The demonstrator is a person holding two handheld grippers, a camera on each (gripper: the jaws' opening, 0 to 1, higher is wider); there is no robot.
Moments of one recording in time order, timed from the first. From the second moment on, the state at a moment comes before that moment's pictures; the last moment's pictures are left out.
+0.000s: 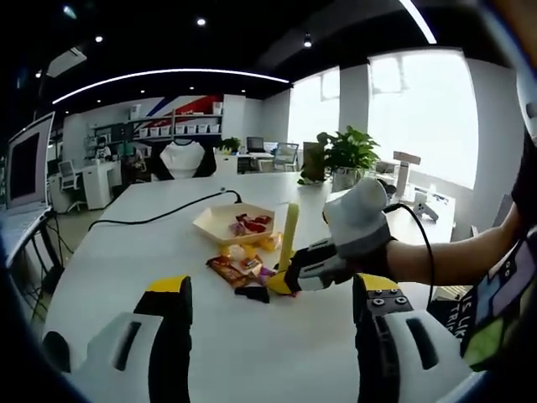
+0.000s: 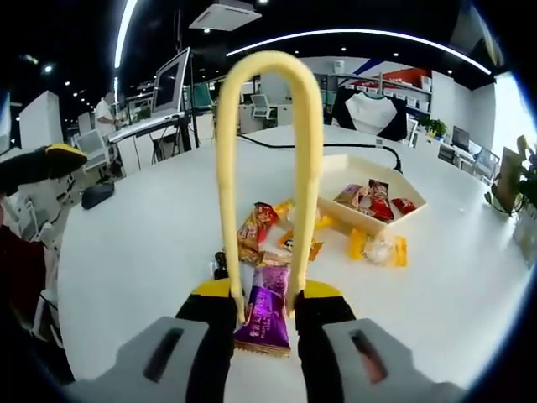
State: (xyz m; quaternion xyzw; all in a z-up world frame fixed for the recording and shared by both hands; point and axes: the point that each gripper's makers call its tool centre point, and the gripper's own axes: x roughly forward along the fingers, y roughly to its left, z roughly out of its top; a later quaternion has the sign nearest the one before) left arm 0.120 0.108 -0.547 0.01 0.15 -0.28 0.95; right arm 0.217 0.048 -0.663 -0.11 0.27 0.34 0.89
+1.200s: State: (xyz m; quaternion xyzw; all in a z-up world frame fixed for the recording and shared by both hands) left arm 0.118 0.103 -0.564 0.01 0.18 -0.28 0.94; right arm 0.231 0.019 -0.614 -0.07 0.22 0.31 0.92
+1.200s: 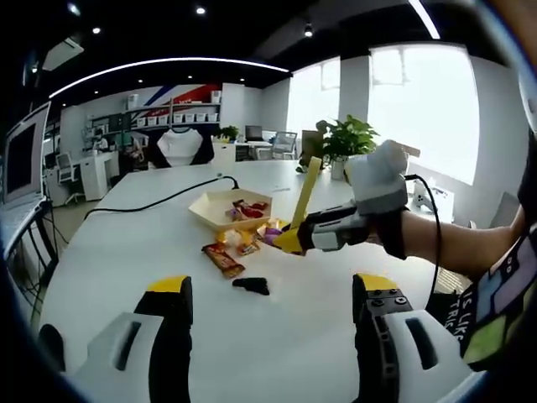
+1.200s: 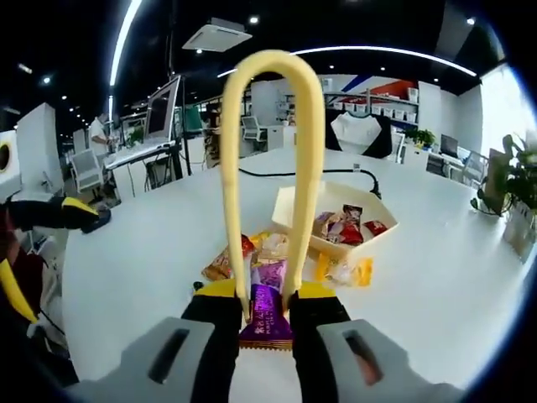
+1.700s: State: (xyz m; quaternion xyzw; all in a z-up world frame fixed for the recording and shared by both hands) left arm 0.117 0.100 -0.560 0.01 0.17 -0.29 0.94; right arm 0.281 -0.001 -0.582 -0.10 0.20 0.30 0.93
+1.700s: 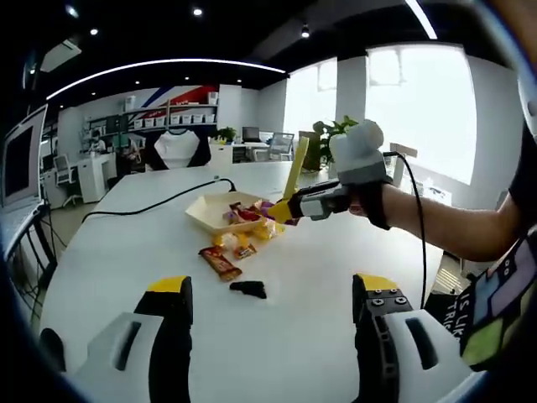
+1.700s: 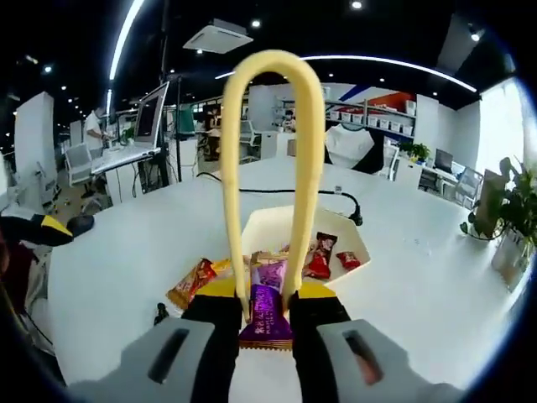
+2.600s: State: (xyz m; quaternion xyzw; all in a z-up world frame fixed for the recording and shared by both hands) left arm 0.120 0.098 -0.557 0.02 0.18 -0.29 0.94; right arm 0.411 -0.018 -0.570 -0.16 0.17 0.28 0.93
